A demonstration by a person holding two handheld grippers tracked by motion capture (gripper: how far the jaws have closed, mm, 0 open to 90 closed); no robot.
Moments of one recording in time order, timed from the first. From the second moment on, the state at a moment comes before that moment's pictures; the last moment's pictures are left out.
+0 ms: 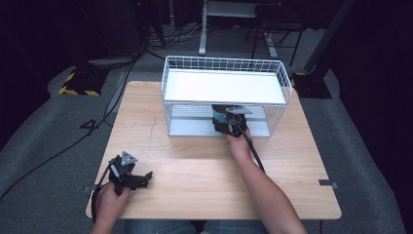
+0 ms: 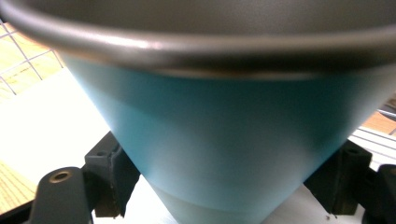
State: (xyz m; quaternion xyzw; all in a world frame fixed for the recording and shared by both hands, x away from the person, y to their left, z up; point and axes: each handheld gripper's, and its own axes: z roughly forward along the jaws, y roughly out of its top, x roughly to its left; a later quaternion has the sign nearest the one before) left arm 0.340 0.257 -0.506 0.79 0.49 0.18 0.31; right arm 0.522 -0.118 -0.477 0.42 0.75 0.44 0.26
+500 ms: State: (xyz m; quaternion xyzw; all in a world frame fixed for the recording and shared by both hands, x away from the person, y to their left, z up) left arm 0.340 0.257 -0.506 0.79 0.49 0.18 0.31; right arm 0.524 -0.123 -0.480 0.42 0.75 0.44 0.25
